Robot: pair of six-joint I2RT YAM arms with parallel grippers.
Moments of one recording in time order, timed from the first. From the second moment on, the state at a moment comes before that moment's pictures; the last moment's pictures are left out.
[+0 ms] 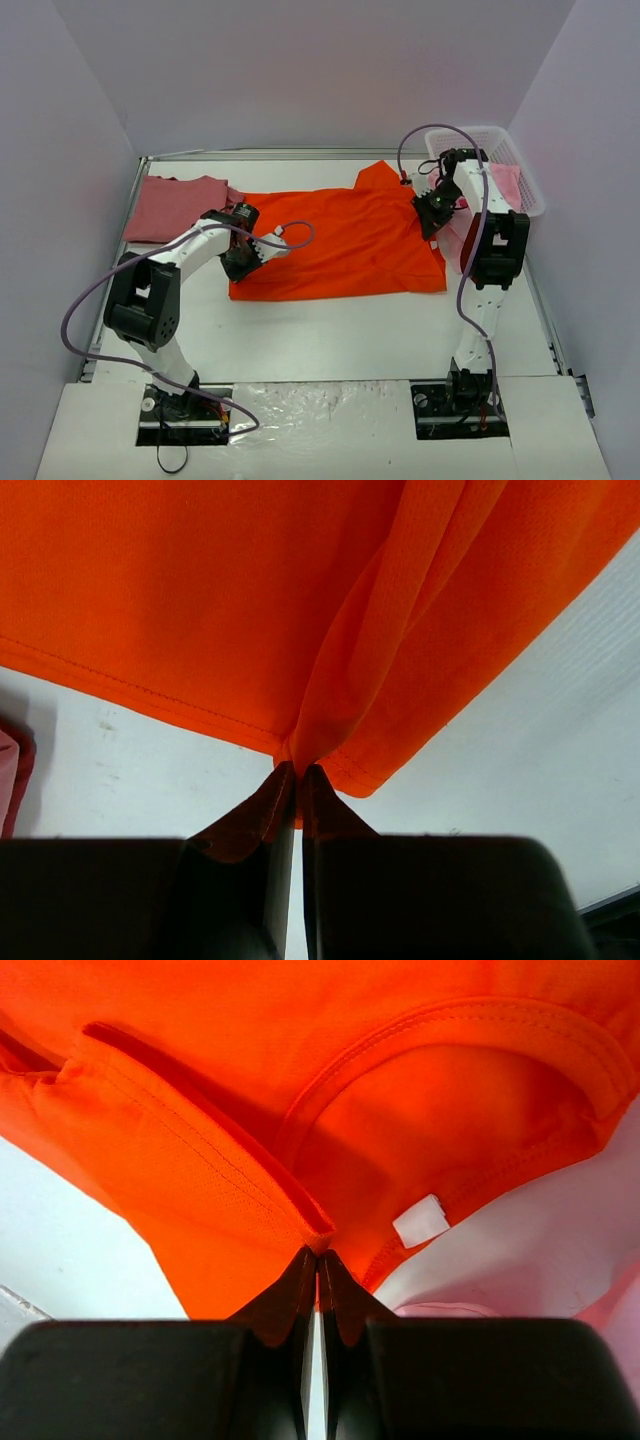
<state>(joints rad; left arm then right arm) -0.35 1.71 1.19 -0.88 0.09 0.74 -0.02 2.23 1.96 -1.30 -0.35 -0.72</state>
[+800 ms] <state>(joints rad) -0.34 1.70 1.30 -0.87 0.01 0.68 -0.02 2.08 1.86 -1.22 -0.29 -0.66</state>
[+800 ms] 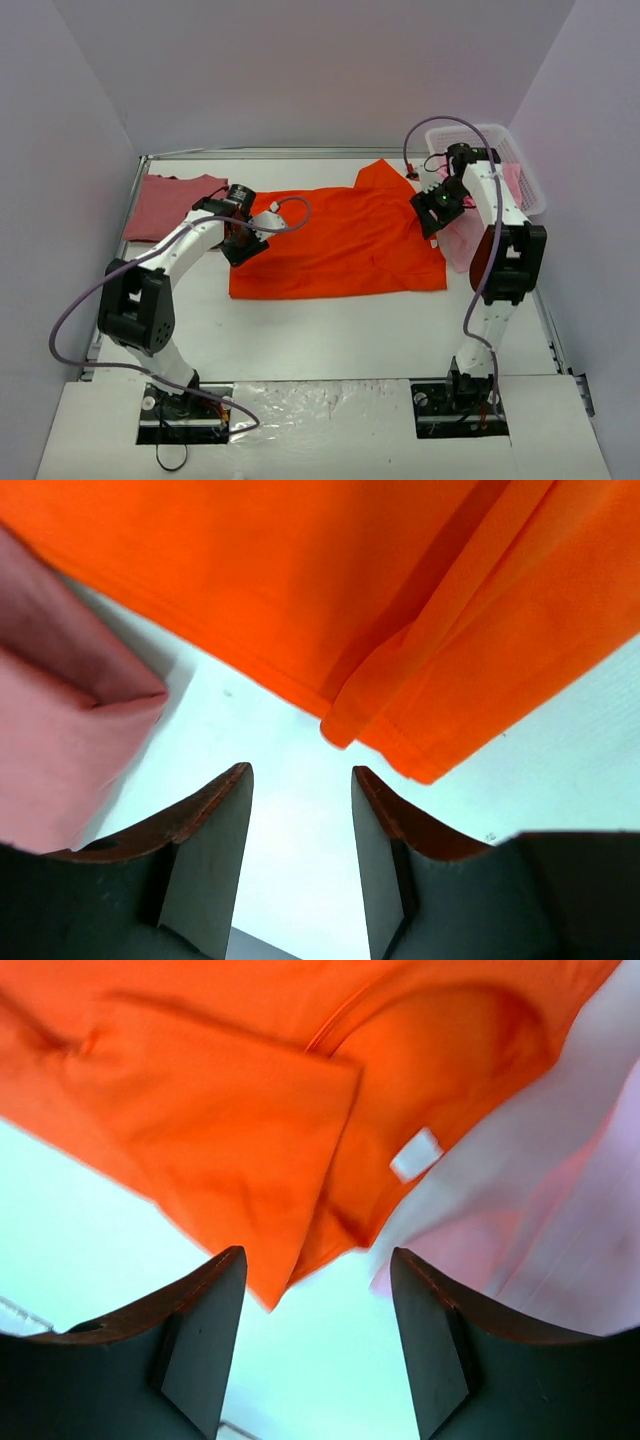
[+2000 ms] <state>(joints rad) -0.39 1.61 0.97 -0.72 0.00 0.66 -0.09 1.75 1.28 -1.13 -0.26 -0.71</state>
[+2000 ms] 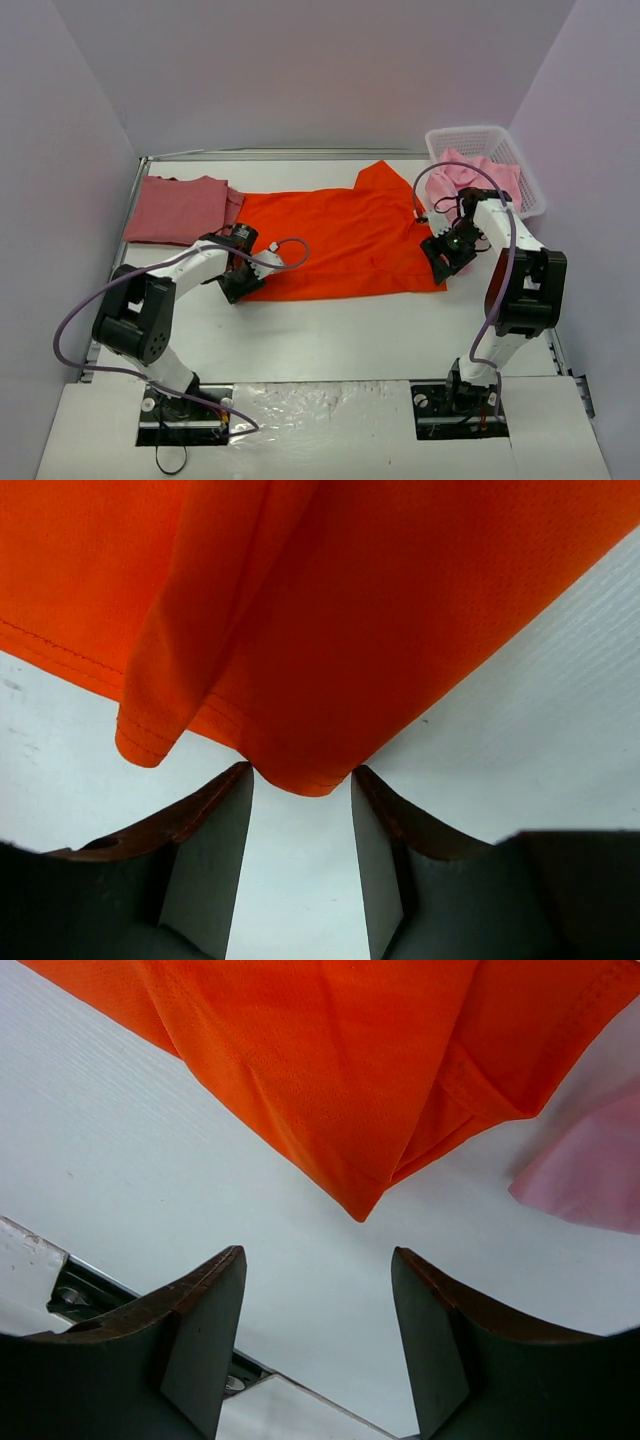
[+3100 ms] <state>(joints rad) -0.39 1.64 0.97 -0.71 0.02 0.66 -0.12 1.80 1.18 -1.07 -0.27 -0.73</state>
